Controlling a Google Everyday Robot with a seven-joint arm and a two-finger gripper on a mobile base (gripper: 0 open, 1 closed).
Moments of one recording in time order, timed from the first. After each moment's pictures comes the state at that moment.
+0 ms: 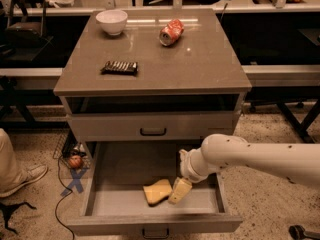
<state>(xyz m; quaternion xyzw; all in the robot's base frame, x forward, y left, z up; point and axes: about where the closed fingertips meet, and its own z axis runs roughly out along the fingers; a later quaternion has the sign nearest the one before) 0.500 -0.065 0.526 -0.58 0.77 0.14 0.22</state>
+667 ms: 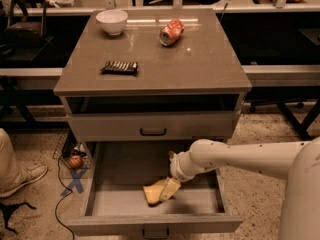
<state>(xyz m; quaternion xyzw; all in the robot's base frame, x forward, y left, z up) 0.537 -0.027 0.459 -0.60 0.74 0.16 0.25</state>
